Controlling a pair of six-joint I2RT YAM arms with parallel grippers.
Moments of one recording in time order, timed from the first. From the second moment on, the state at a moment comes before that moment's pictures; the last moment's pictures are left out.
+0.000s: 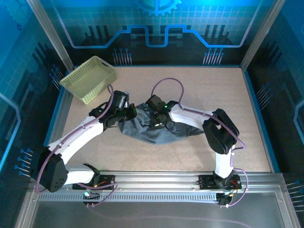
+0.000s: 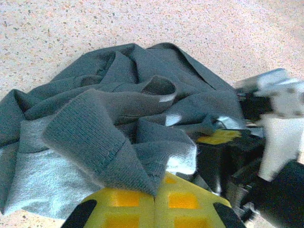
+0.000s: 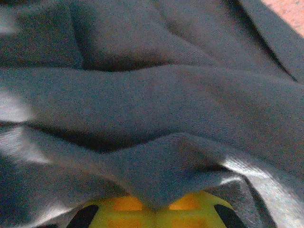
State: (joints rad) left arm -0.46 1.29 0.96 -0.49 0.06 -0.75; right arm 0.78 1.87 1.35 -0.63 0.20 0.40
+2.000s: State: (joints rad) left arm -0.73 1.69 1.24 -0.65 -0.08 -0.75; right arm 0.68 1.49 1.01 -0.62 0.09 0.46
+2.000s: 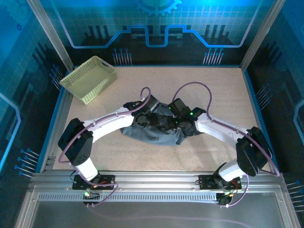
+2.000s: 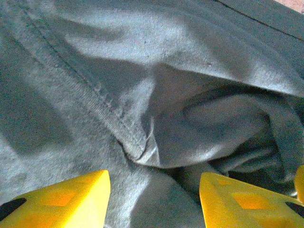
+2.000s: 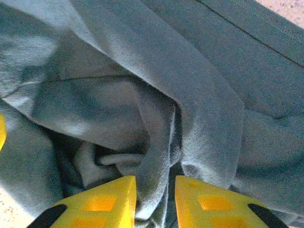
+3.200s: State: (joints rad) left arm -0.68 1.46 1.22 -0.59 -0.07 -0.79; right arm 0.72 1.30 0.83 -0.55 0.13 0.38
